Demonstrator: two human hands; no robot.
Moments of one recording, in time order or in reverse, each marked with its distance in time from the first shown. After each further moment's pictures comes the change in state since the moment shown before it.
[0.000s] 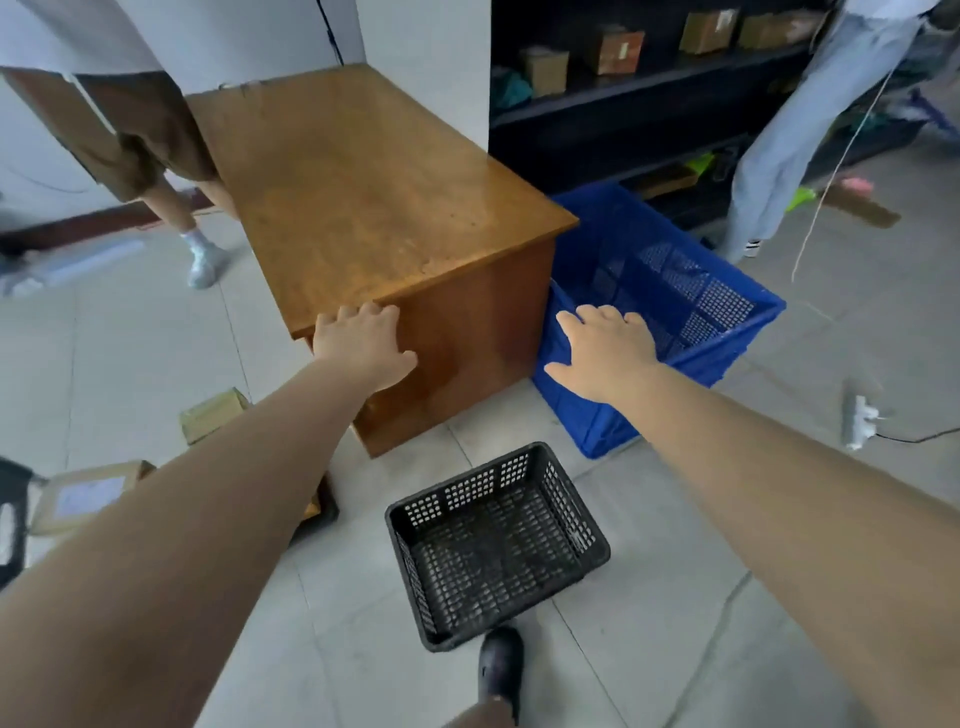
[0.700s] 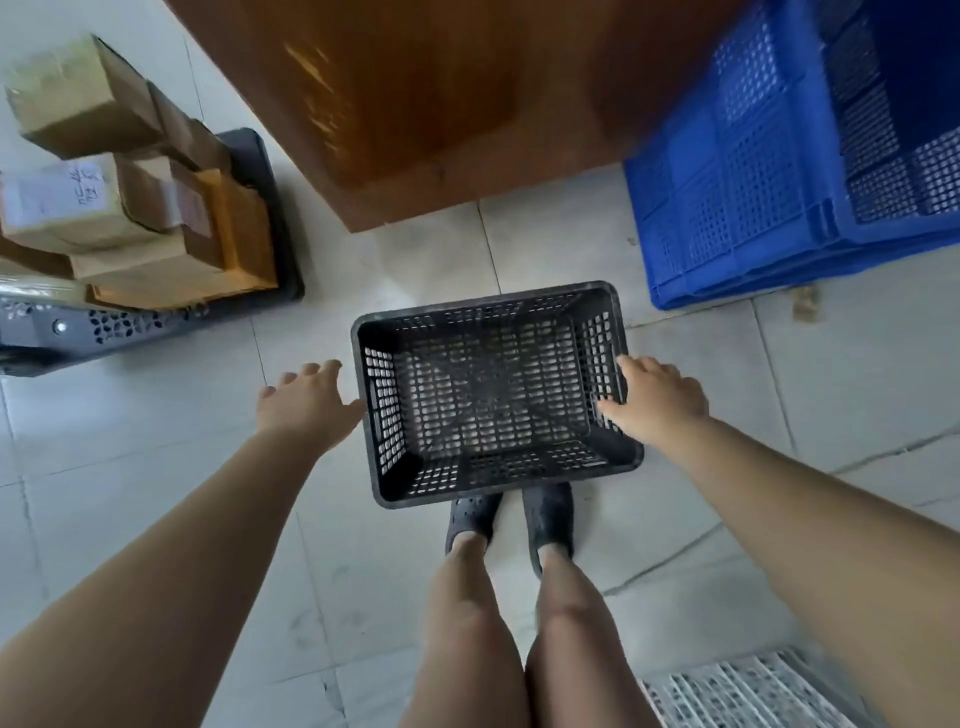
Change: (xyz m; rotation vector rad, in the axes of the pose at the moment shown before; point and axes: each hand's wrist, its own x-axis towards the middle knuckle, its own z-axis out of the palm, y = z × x) left_hand 0.028 -0.001 0.394 -0.216 -0.692 -0.424; right_hand 0.130 0.006 0.398 0.050 -0.712 -0.061
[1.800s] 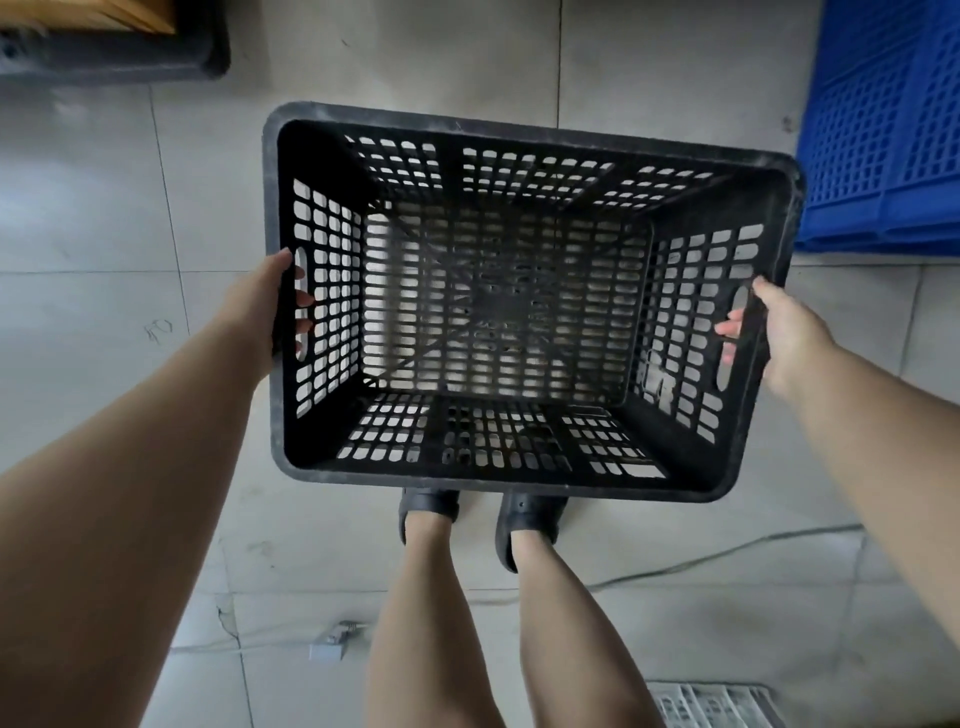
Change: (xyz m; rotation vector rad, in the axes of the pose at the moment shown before) left_hand 0.177 -0.005 0.221 -1.508 -0.138 -0.558; right_hand 0.252 0.065 0.154 1.254 -0.027 0.528
